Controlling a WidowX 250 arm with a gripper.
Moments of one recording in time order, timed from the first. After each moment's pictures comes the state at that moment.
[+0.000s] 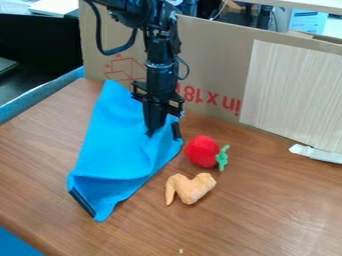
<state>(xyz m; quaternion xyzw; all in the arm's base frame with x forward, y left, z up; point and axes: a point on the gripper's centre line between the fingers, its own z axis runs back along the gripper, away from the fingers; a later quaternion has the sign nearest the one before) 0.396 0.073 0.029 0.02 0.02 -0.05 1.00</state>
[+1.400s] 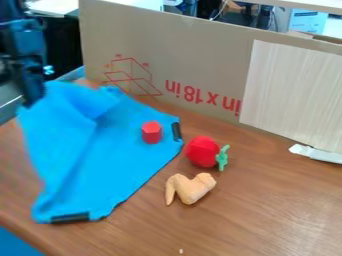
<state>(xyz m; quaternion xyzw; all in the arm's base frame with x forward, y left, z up) 0.283 0.228 0.092 -0.11 0.05 0.02 0.99</state>
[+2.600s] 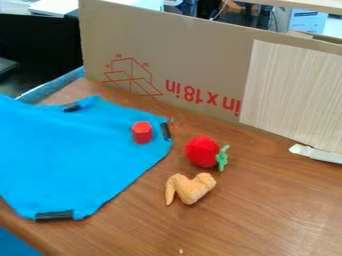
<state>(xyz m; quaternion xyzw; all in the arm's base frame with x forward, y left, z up) 0.219 0.303 0.107 -0.07 0.05 0.16 0.98</state>
